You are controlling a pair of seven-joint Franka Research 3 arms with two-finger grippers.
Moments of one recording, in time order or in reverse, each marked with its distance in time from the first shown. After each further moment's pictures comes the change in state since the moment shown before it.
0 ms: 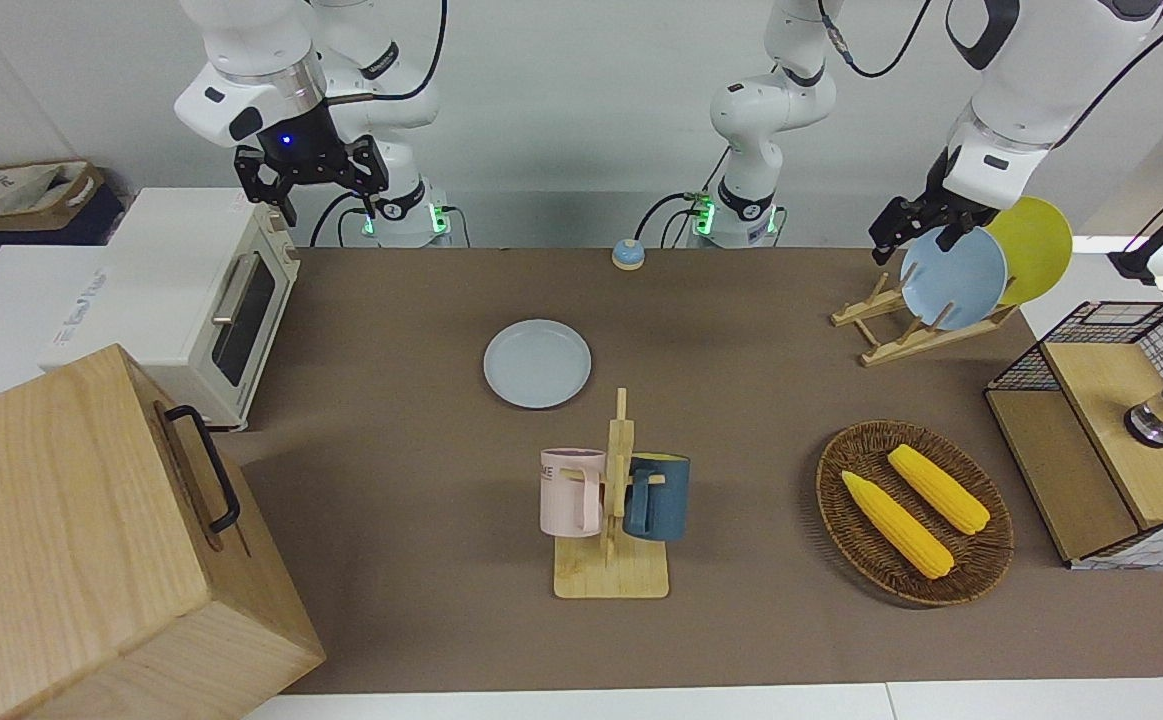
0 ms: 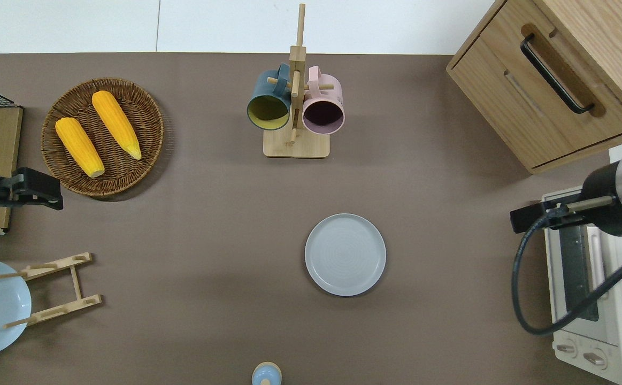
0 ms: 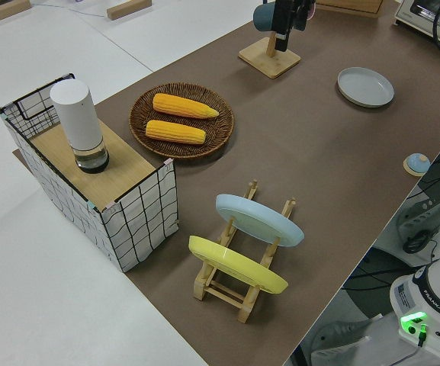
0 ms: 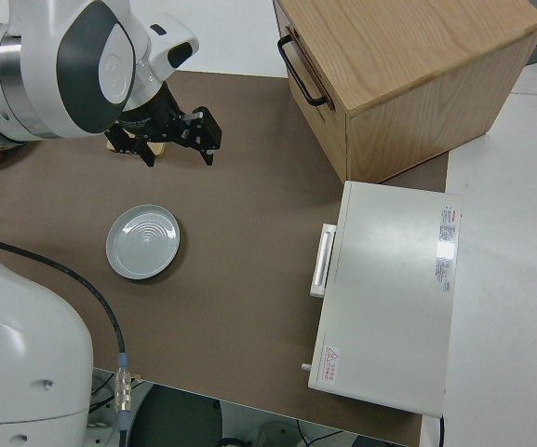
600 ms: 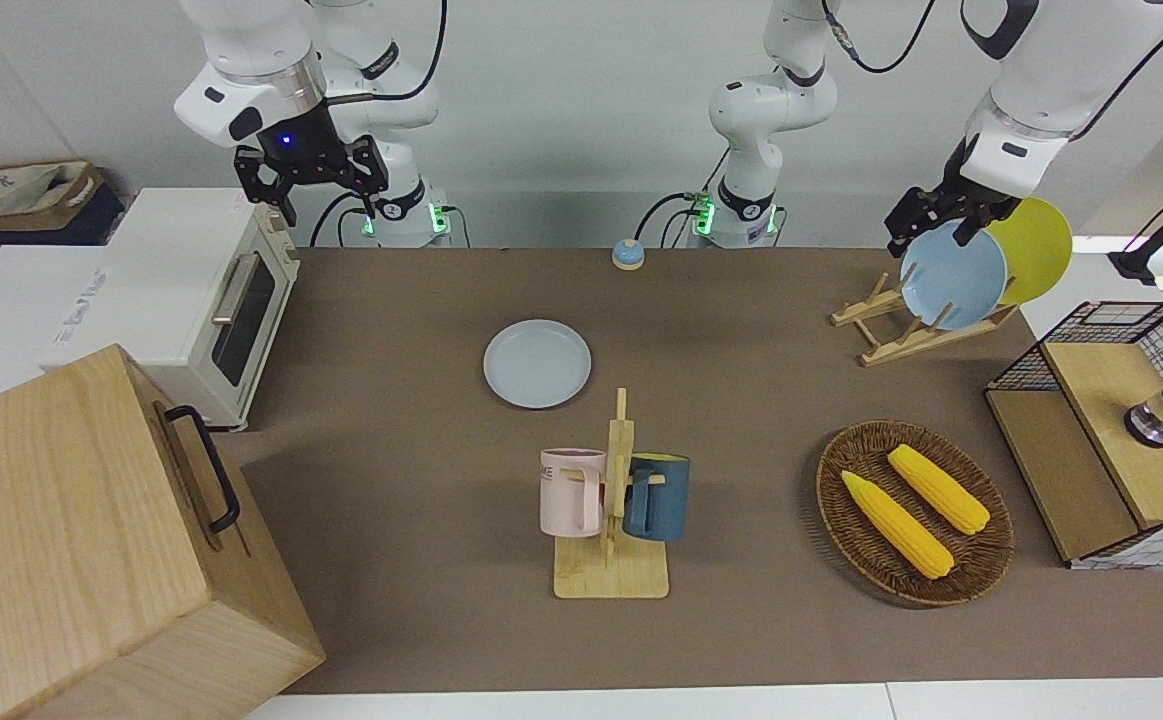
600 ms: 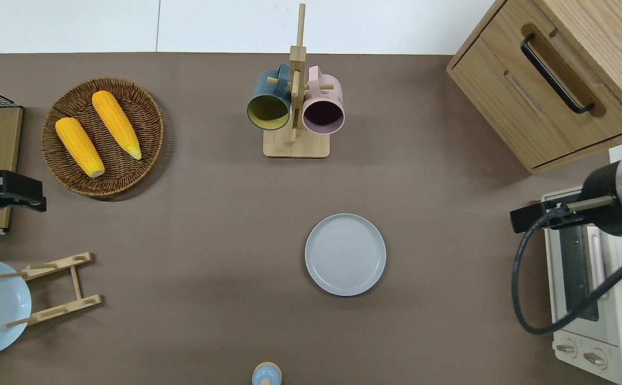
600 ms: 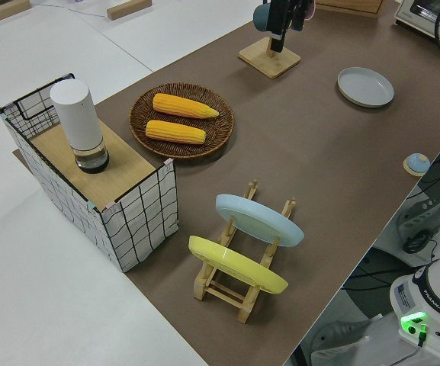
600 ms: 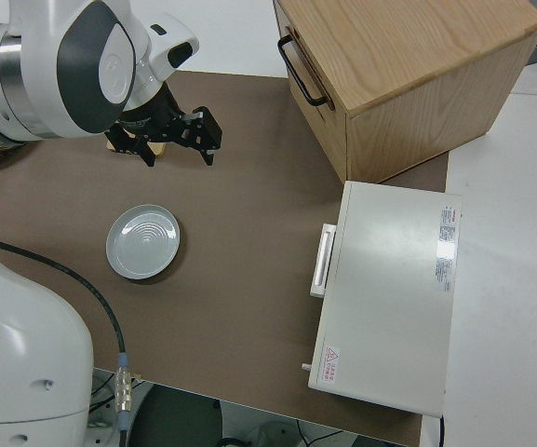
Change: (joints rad) left arm -0.082 -0.014 0.115 0.005 0.000 -0.003 0.039; right arm 0.000 0.000 0.000 0.000 0.000 0.000 0.000
